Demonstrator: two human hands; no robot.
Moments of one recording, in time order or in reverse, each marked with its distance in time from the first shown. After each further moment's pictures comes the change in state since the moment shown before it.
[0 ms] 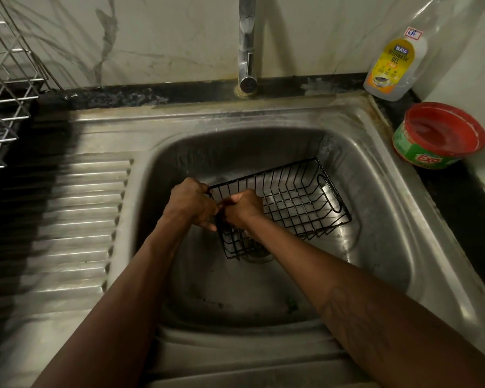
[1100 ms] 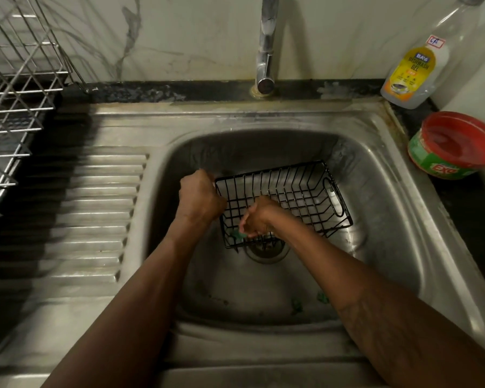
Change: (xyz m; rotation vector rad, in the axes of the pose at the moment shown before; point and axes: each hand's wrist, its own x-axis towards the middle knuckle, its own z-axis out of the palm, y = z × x) left_hand -0.029 -0.005 0.005 0.212 0.376 0.313; right_hand 0.010 0.008 -0.020 -0.385 -0.210 0.142
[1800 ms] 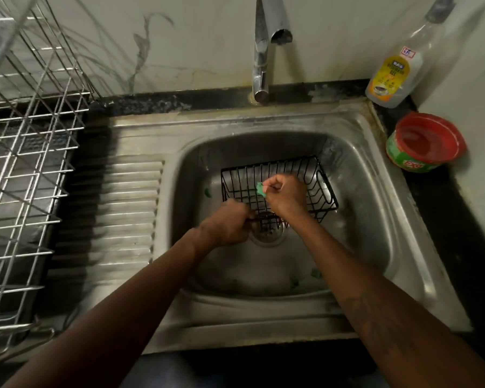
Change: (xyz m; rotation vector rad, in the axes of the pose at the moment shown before) left_hand -0.037 0.000 0.003 0.423 -0.543 0.672; right_hand -0.055 0.012 -0.028 0.279 0.582 -0.280
